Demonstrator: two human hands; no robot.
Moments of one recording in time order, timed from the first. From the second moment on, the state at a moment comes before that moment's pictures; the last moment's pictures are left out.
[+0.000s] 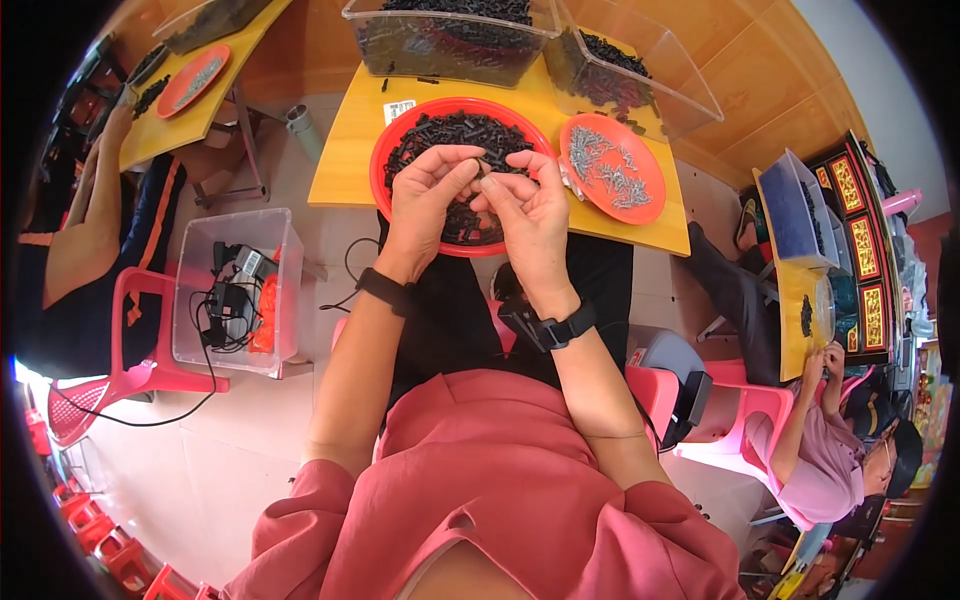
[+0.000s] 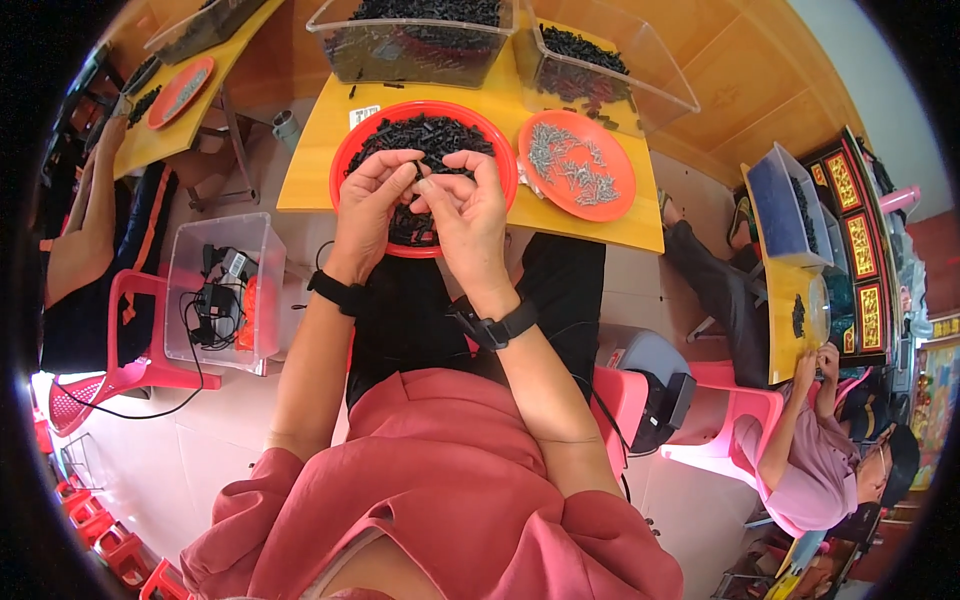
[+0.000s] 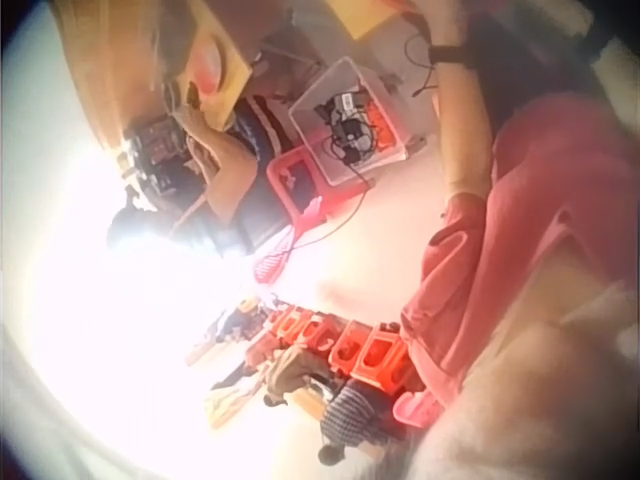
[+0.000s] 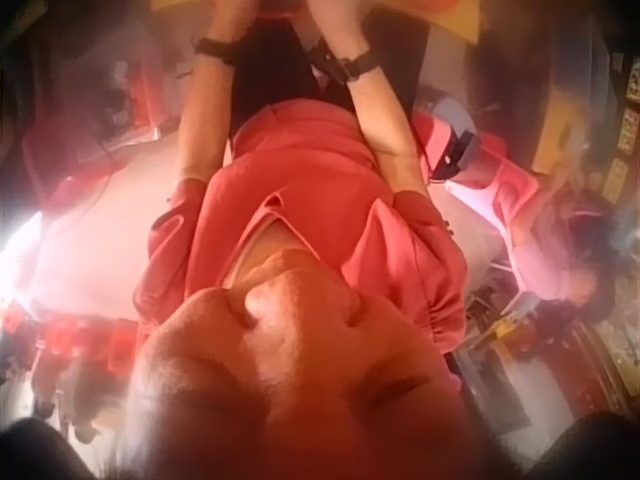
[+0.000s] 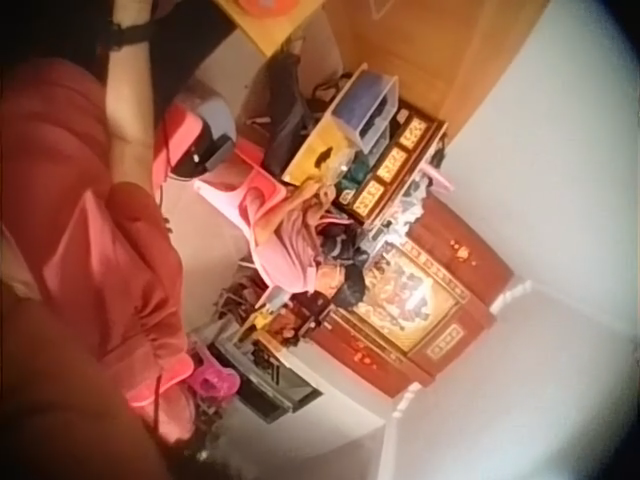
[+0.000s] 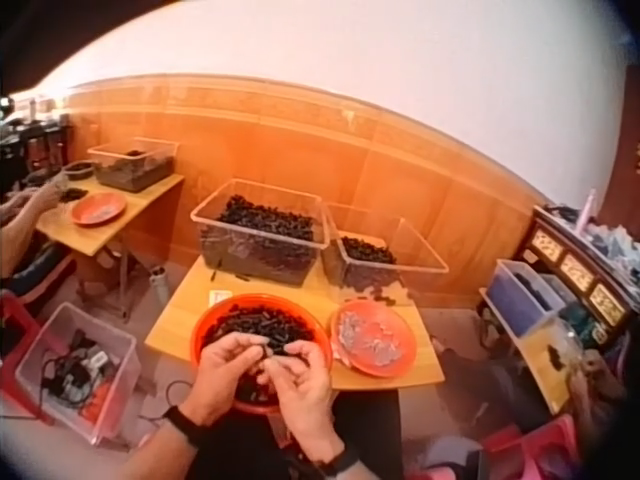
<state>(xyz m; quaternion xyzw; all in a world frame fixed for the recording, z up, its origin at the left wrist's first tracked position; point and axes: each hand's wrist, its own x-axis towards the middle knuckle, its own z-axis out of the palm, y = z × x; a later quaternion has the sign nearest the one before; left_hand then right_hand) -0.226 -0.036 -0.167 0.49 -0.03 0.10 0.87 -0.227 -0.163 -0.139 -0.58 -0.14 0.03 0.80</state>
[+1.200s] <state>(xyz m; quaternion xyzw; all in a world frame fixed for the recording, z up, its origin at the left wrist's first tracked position) -0.228 -0.037 -0.167 0.42 -0.04 0.05 0.90 -0.228 -0.167 -0.143 -0.55 -0.16 0.03 0.82</state>
